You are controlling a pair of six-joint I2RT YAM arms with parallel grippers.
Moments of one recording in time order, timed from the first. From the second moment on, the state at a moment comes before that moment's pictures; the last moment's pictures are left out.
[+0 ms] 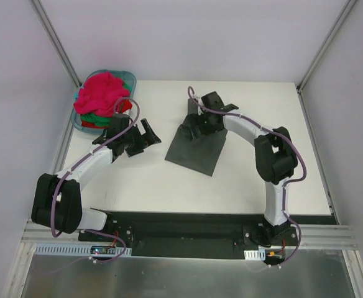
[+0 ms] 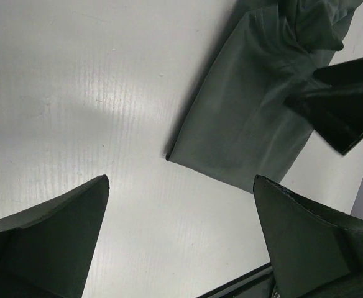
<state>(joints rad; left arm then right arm) -0.26 1.35 0.82 -0.24 0.25 -0.74 0.55 2.03 1.56 -0.56 -0.17 0.11</state>
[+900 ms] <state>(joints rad) -0.30 1.72 0.93 -0.23 0.44 -0.75 0.60 1.42 0.95 -0.28 -0.26 0.05</state>
